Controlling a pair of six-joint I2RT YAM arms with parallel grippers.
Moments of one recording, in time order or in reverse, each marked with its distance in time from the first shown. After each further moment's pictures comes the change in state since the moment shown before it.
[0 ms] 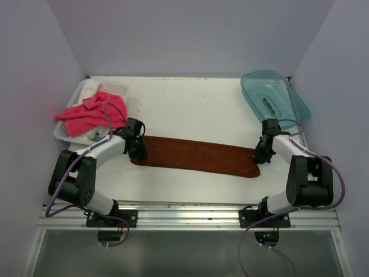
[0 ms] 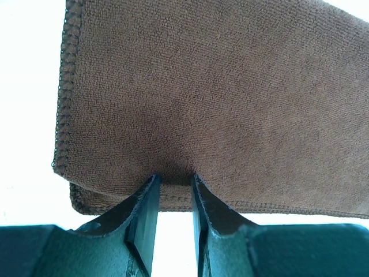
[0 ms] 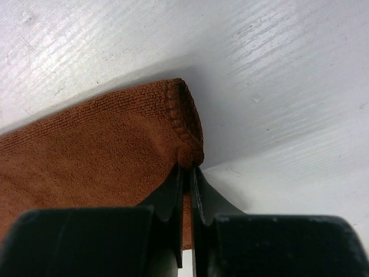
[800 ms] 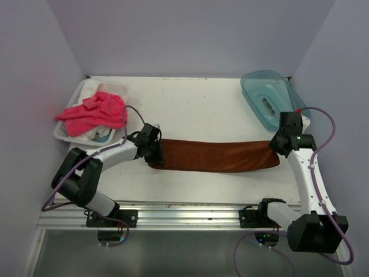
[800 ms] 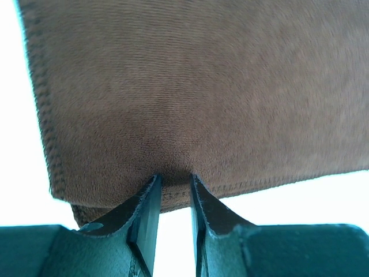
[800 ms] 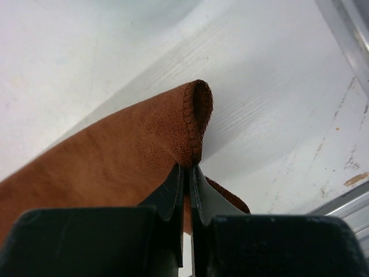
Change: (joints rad) left arm -0.200 0.022 -0.019 0.111 0.076 -0.085; right arm -0.020 -0.420 0.164 -0.278 0.180 0.012
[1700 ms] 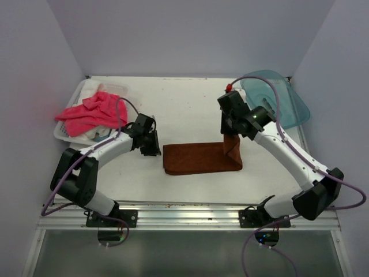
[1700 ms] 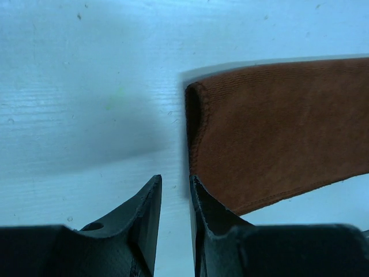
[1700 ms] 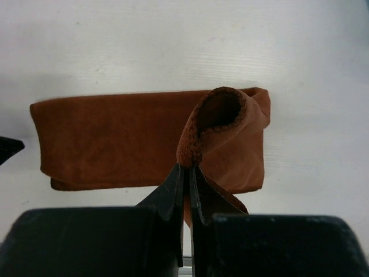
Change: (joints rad) left arm 0.068 -0.016 0.127 -0.108 0.019 0.041; right arm 0.654 0.311 0.475 -0.099 0.081 0.009
